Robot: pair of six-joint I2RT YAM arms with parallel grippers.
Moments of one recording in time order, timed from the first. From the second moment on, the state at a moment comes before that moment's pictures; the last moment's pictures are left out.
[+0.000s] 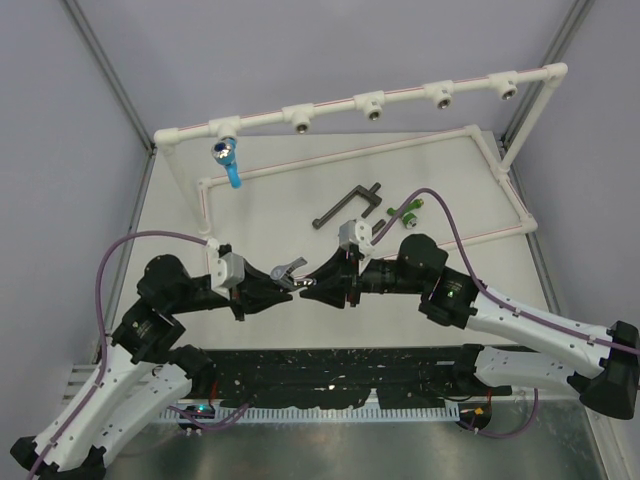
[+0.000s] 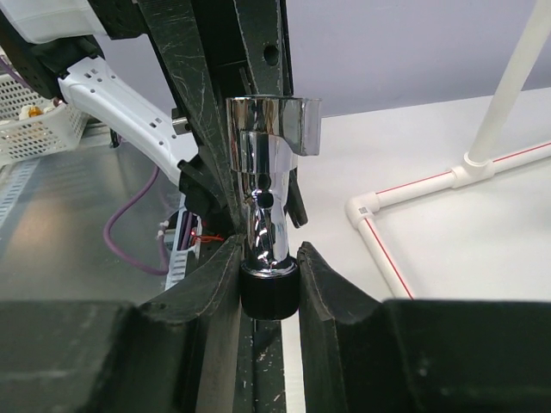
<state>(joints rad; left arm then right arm) -0.61 0.53 0.71 -0.19 0.82 0.01 1.03 1.00 0.84 0.20 -0.48 0.12</state>
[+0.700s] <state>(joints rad) -0.61 0.47 0.71 -0.37 0.65 0.14 1.02 1.09 1.04 0.03 -0.53 -0.07</state>
